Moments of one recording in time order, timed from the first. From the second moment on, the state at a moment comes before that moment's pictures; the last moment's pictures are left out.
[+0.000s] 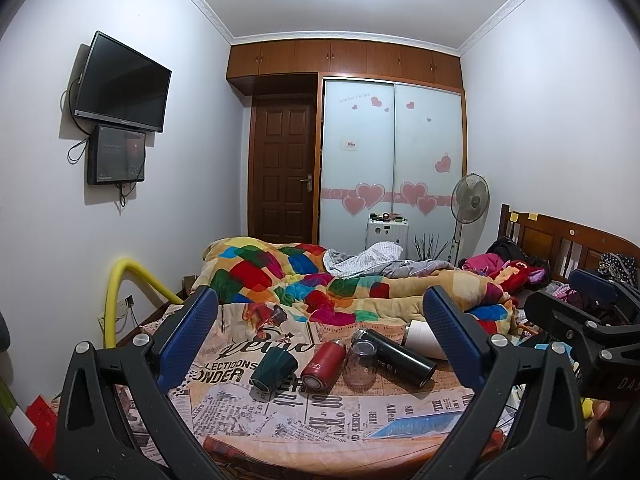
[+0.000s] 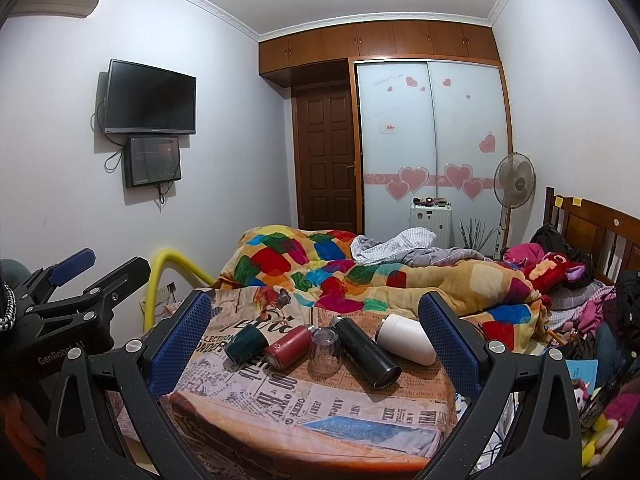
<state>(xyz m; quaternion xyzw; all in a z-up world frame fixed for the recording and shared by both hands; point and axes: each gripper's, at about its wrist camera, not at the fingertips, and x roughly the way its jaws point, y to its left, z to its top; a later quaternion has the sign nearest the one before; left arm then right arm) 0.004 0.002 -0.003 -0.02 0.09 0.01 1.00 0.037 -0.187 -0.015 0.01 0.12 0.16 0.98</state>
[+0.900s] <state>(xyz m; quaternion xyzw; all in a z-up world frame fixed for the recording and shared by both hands) 0.026 0.014 -0.010 -0.03 0.11 0.02 0.99 0.050 -0.187 -0.016 0.00 0.14 0.15 0.98</state>
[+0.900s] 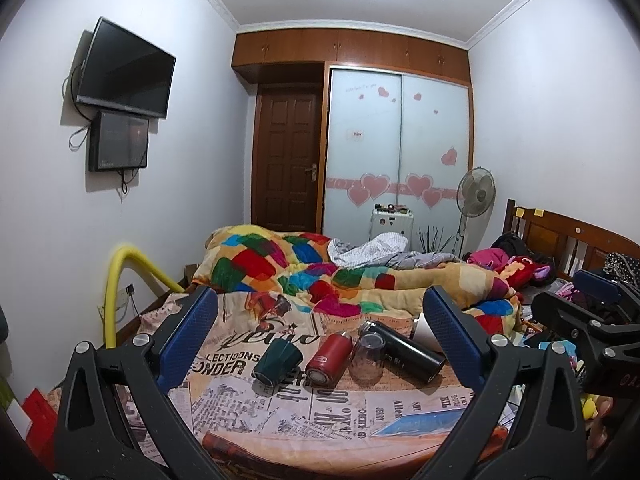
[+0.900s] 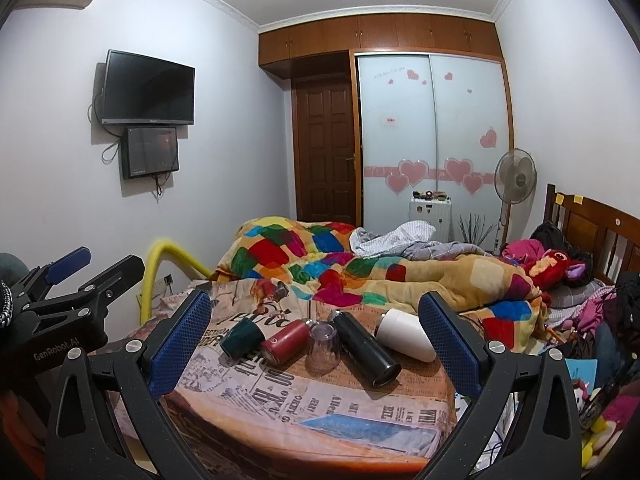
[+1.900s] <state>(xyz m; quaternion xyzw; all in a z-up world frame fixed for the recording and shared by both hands) 0.304 0.108 -0.261 -0.06 0.47 -0.01 0.88 0.186 -0.167 -0.121 -0.02 0.32 0.13 0.94</state>
